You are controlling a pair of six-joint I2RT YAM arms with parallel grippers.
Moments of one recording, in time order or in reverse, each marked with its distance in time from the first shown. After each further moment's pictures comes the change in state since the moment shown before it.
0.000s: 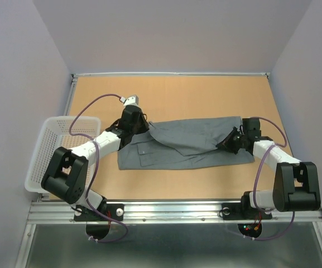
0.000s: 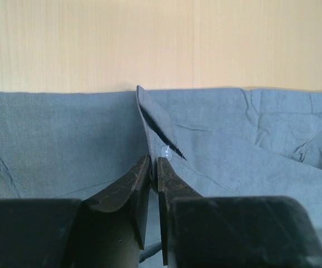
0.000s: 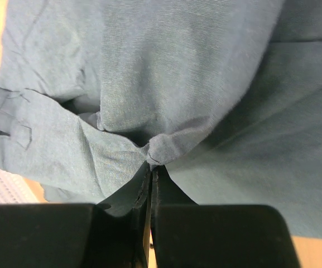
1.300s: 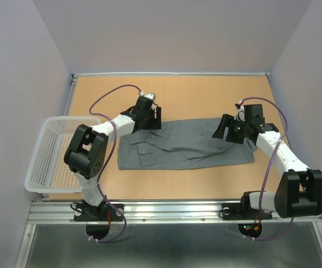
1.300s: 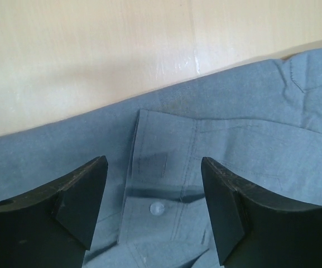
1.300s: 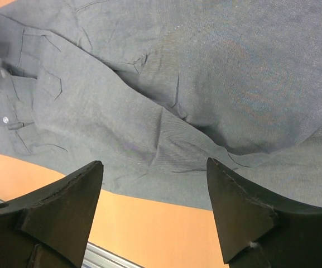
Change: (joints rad) left arm -0.009 0.302 0.292 -0.202 0.105 0.215; right arm 0.039 -0.046 0.253 -0.280 -0.014 -0.432
